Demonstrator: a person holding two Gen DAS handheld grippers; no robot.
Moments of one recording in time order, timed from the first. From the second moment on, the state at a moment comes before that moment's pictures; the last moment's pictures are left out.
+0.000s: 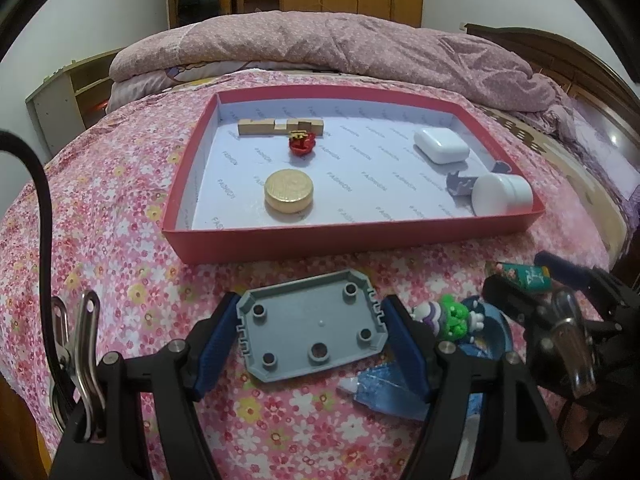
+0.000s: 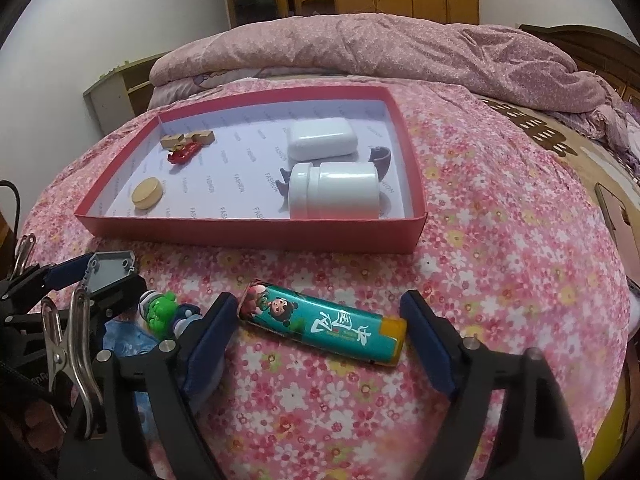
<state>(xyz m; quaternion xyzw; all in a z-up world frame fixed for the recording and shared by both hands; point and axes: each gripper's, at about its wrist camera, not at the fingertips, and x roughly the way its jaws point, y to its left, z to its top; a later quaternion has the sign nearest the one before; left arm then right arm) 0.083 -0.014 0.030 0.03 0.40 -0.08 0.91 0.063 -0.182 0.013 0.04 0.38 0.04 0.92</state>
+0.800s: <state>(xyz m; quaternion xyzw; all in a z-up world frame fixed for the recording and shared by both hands) 0.092 -0.019 0.073 0.02 0.38 -0.10 0.92 0.052 -0.211 0.022 0.10 0.37 0.07 0.92</state>
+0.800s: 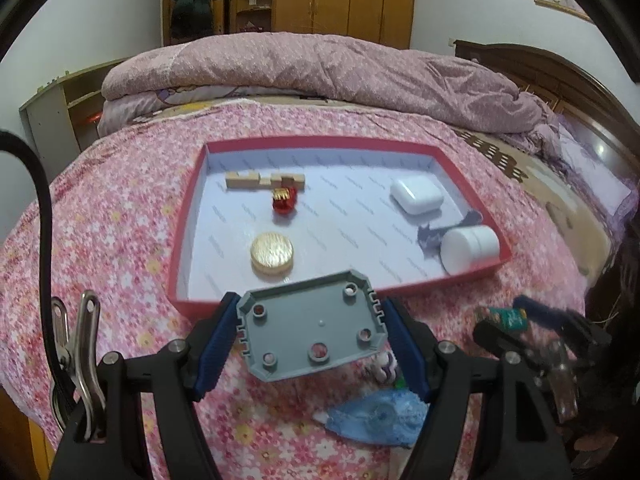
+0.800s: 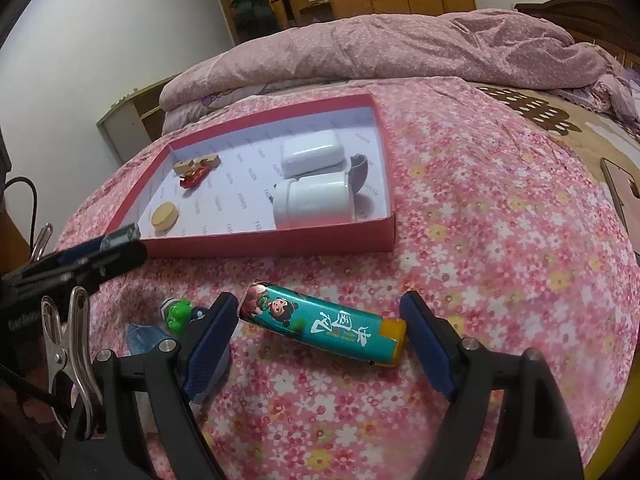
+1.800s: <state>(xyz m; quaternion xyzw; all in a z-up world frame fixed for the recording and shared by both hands) 0.172 -0.023 0.056 0.04 0.39 -0.11 0.91 0.056 -0.209 0.036 0.08 0.37 0.08 0.92</state>
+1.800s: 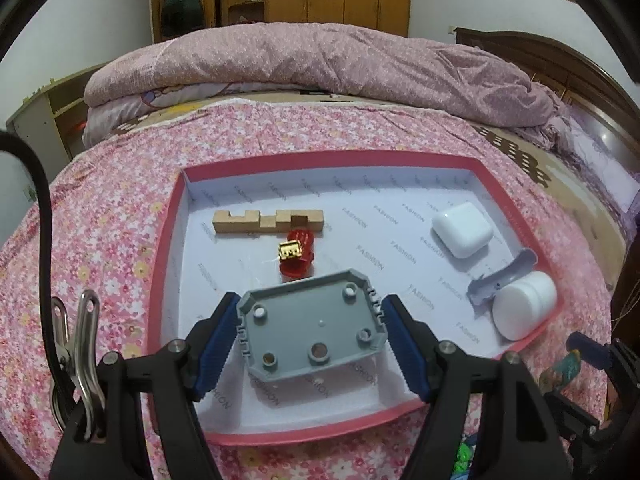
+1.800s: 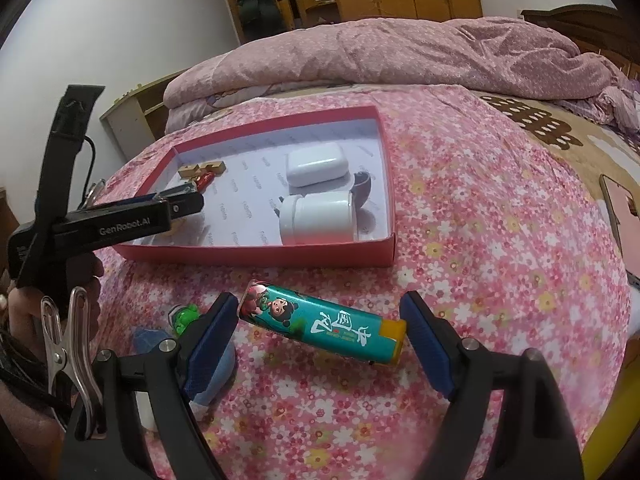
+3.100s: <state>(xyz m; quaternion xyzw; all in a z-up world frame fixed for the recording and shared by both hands) 0.158 -0.012 0.070 0.00 0.38 -0.08 0.92 0.161 -0.198 0.077 0.02 0.34 0.16 0.92</state>
